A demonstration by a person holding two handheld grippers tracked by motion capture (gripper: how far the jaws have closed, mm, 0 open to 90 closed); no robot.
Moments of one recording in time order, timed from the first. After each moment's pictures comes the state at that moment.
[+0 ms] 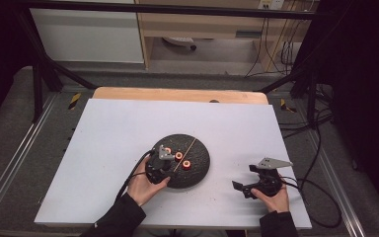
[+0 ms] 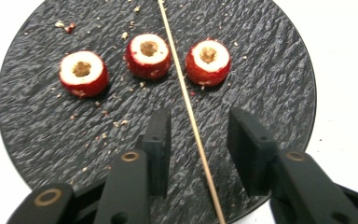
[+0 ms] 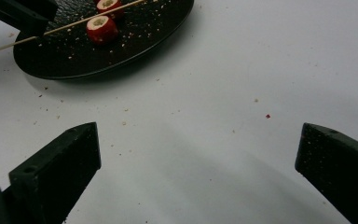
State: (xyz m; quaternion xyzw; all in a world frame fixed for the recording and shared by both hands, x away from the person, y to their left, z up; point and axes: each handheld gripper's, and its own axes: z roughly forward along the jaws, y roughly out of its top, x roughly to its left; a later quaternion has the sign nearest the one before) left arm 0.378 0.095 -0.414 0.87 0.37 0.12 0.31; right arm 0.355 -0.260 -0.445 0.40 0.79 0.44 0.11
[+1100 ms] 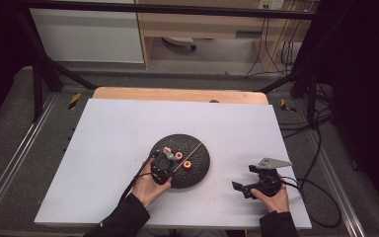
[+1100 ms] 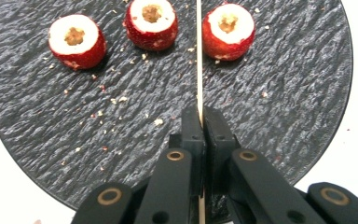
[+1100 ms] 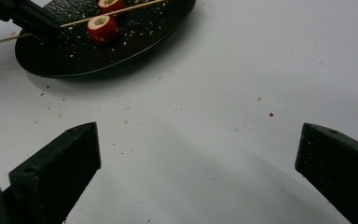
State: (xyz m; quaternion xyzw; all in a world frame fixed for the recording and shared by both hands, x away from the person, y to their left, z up) left arm 0.378 0.086 -0.420 0.87 0.40 0.12 0.25; right arm 0.356 -0.259 -0.446 0.40 0.80 0.44 0.11
